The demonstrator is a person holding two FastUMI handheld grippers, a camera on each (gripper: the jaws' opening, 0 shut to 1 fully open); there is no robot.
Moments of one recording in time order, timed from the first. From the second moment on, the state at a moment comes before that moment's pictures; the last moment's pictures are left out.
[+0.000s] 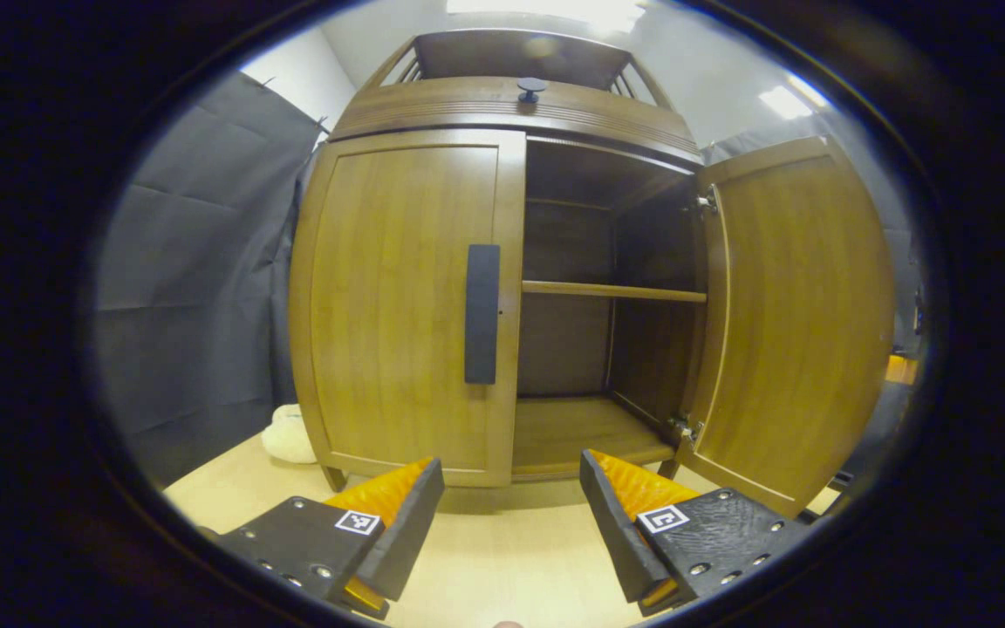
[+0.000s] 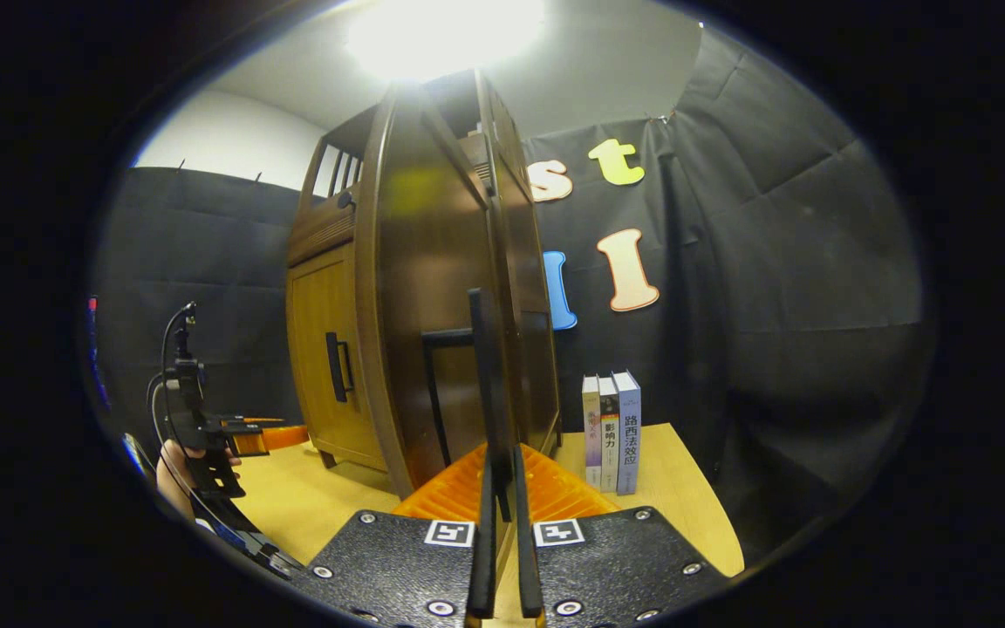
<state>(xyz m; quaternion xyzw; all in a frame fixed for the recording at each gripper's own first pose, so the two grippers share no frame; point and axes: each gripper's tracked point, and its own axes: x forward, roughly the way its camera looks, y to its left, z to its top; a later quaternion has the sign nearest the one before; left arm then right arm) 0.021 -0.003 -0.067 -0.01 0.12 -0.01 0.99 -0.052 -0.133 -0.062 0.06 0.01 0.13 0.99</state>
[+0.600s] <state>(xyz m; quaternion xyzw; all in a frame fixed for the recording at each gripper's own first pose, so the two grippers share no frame) 0.019 -0.006 -0.063 -0.04 0.11 -0.03 0.99 -0.116 -0.125 -0.032 0.00 0.01 0.03 1.00</state>
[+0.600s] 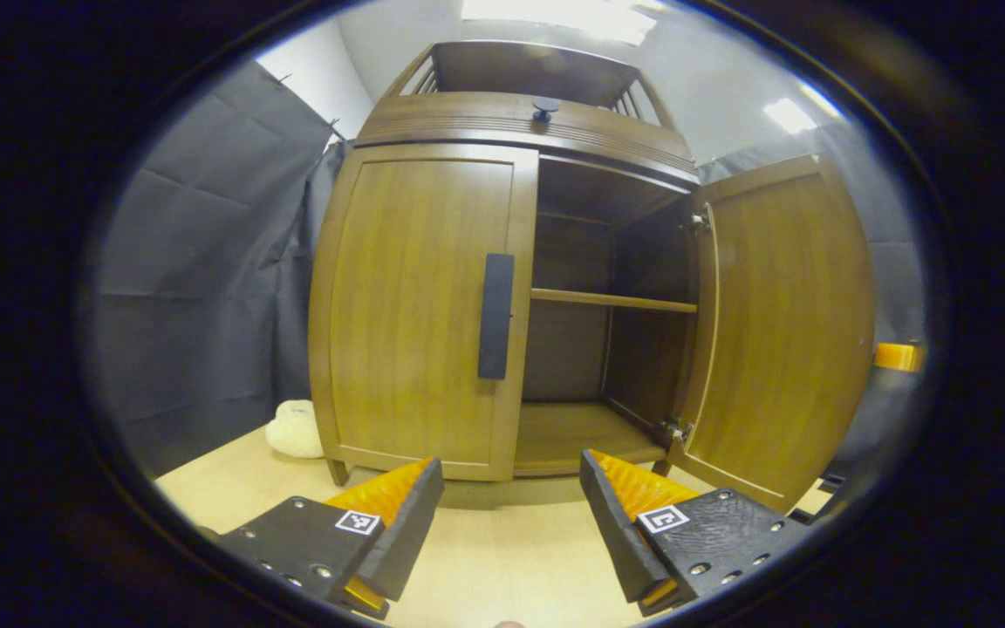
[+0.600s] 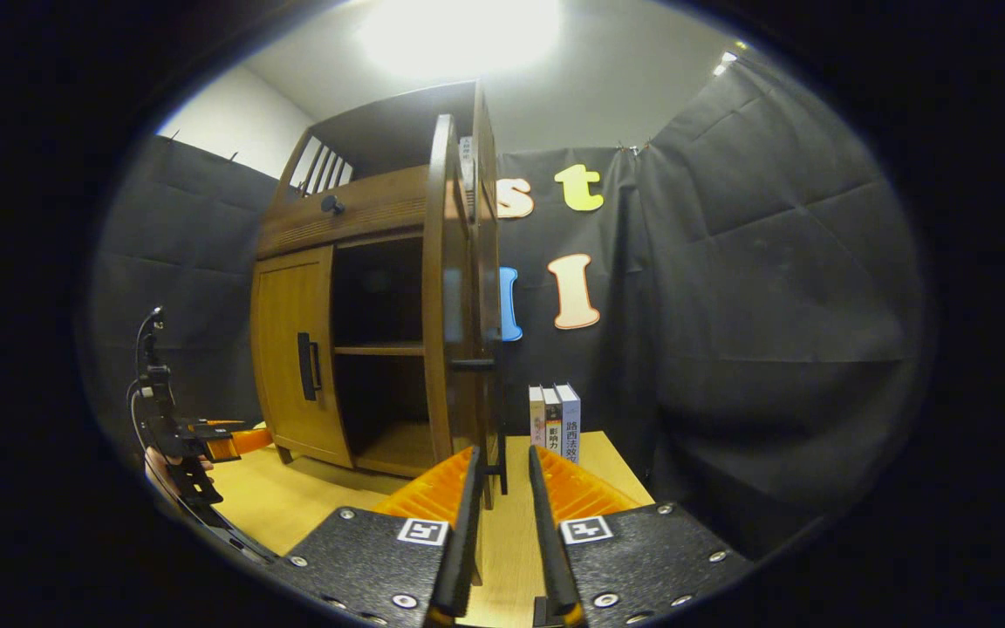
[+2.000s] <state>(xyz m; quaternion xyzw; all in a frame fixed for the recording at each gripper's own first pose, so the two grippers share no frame) 0.079 -0.013 -0.027 -0.05 -0.02 -0.05 1.00 -0.020 0.055 -0.055 -0.05 0.03 0.05 1.00</state>
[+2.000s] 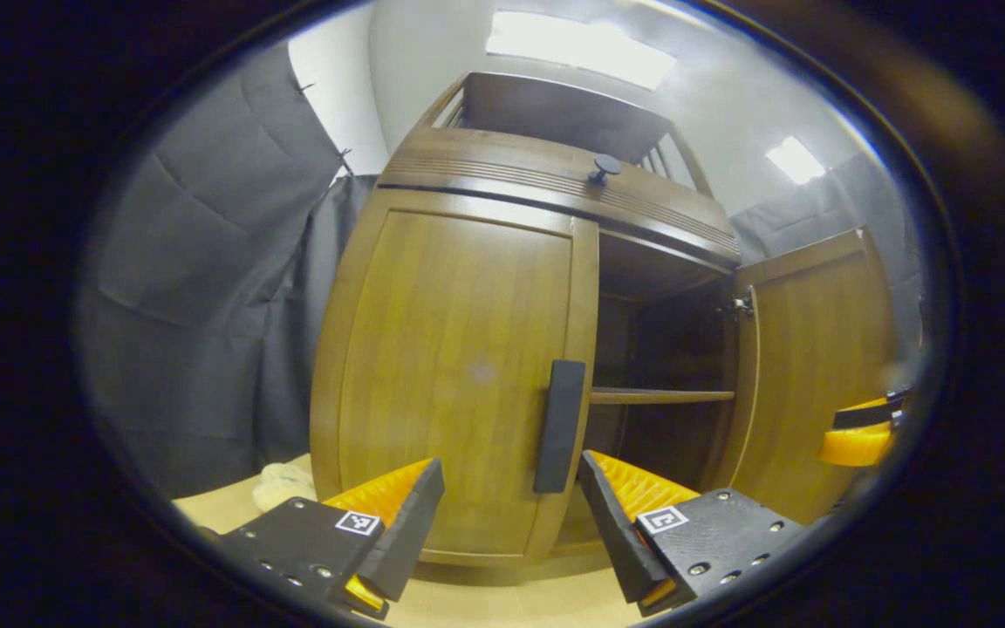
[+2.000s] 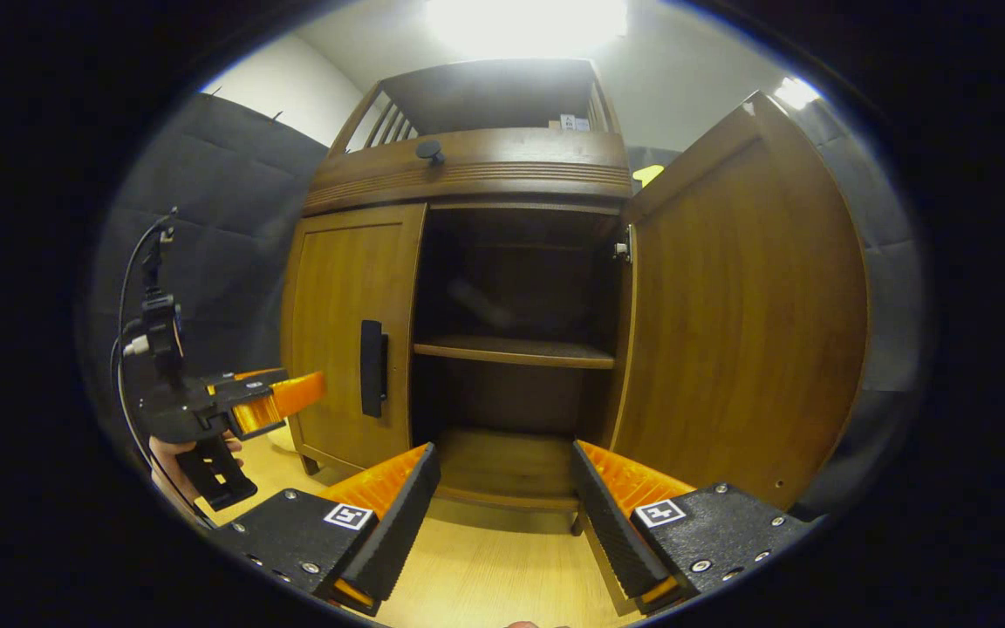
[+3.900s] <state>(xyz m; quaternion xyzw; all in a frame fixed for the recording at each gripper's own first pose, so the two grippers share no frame) 0.156 -0.053 -0.064 0.00 0.03 -0.07 1.00 0.004 0.048 -0.074 -0.01 0.02 0.09 1.00</state>
